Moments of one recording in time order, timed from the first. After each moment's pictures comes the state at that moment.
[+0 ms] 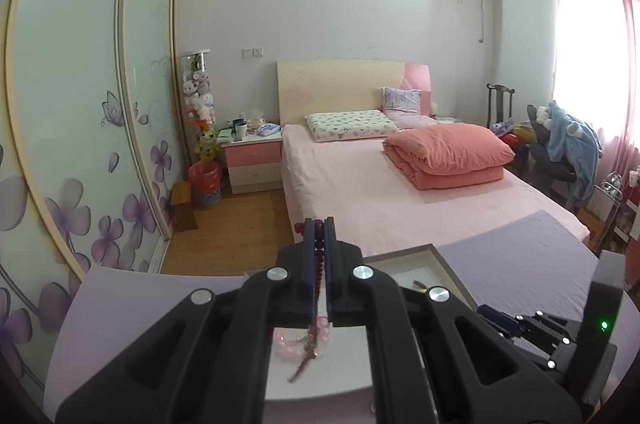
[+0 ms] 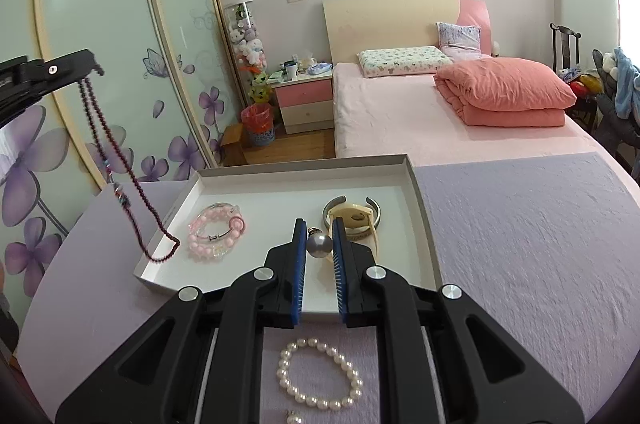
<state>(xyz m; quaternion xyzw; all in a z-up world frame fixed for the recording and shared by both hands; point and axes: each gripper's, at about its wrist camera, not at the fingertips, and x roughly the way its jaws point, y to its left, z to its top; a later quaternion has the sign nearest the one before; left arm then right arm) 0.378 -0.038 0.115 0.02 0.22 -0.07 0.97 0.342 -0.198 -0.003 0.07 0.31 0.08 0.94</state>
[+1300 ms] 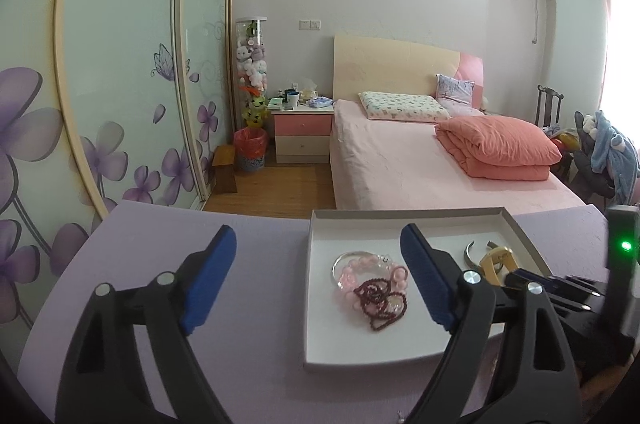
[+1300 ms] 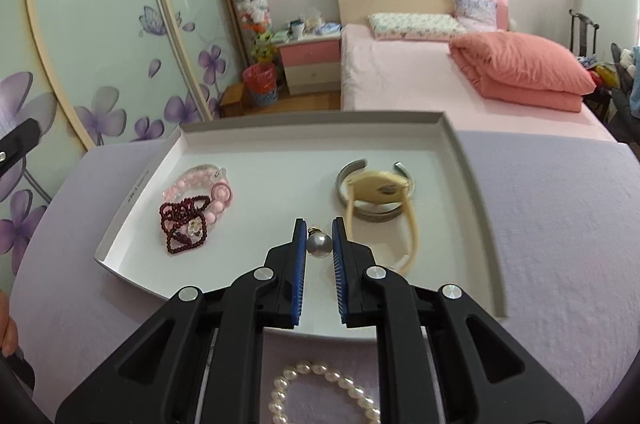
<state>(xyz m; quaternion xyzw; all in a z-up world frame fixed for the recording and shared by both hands) 0.367 0.038 0.030 -0.01 0.25 0.02 0.97 0.394 -0.164 -0.053 0.04 0.38 0.09 0.92</state>
